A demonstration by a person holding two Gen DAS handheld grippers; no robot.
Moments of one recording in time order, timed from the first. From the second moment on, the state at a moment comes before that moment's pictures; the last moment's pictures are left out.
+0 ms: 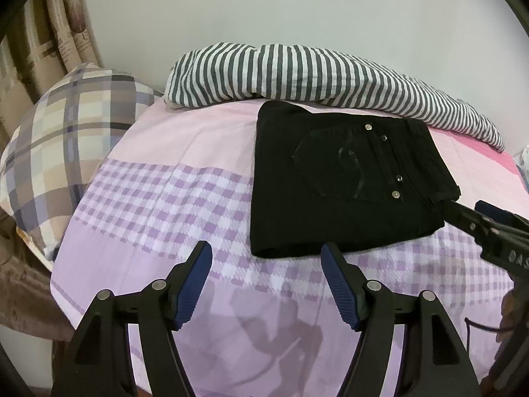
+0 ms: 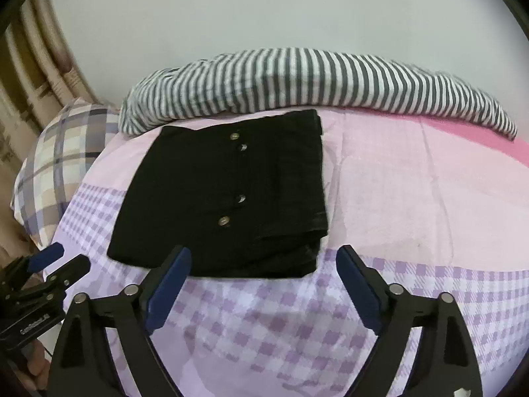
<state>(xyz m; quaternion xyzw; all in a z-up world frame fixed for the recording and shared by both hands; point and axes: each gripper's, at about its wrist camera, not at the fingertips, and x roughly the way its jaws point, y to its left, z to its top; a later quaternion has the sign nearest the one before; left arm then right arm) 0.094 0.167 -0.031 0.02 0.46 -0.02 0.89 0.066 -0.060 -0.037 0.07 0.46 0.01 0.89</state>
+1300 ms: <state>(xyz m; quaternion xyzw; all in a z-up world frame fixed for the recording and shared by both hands) 0.068 0.165 -0.029 0.05 0.43 -0.01 0.90 0.021 -0.008 -0.029 0.02 0.43 -0.02 0.90</state>
